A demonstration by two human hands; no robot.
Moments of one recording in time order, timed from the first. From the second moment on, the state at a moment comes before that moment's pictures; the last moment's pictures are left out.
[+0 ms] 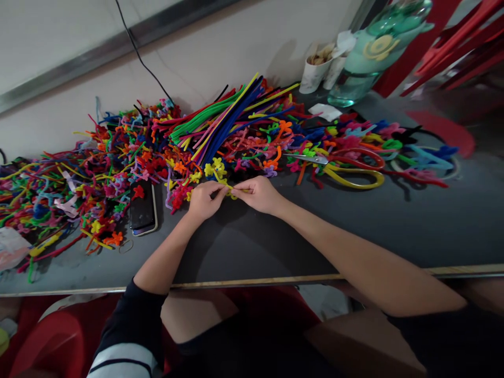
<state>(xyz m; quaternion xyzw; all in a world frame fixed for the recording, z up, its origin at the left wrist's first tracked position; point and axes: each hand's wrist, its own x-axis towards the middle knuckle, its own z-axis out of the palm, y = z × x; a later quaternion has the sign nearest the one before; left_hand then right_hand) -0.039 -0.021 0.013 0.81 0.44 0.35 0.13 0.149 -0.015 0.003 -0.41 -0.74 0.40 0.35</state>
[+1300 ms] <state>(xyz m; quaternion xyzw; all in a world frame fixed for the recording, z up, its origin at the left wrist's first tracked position) -0.057 -0.025 0.014 0.91 0.30 0.28 -0.09 0.167 -0.004 0.008 -0.37 -0.62 0.63 0.29</state>
